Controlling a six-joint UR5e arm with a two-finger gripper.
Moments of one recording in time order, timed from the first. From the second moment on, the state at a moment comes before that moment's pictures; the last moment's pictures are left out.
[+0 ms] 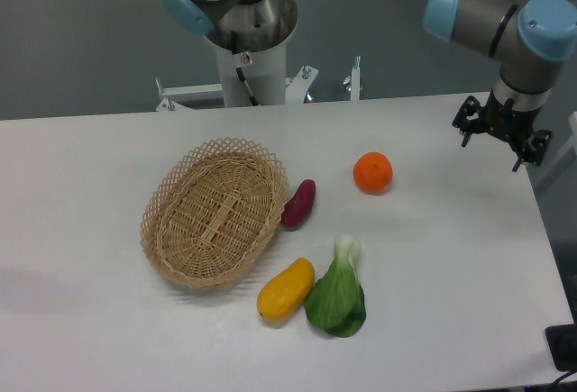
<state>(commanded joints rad) 2.92 -1.94 -1.61 -1.07 1.56 1.58</state>
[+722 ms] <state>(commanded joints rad) 2.95 -1.93 -1.66 -1.07 1.47 1.58</state>
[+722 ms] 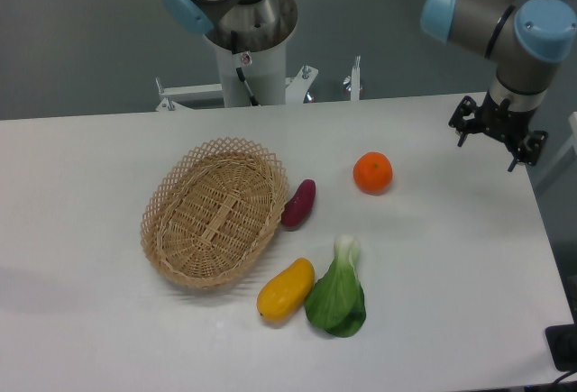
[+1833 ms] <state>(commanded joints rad) 2.87 -1.82 -1.91 -1.06 1.44 1.53</state>
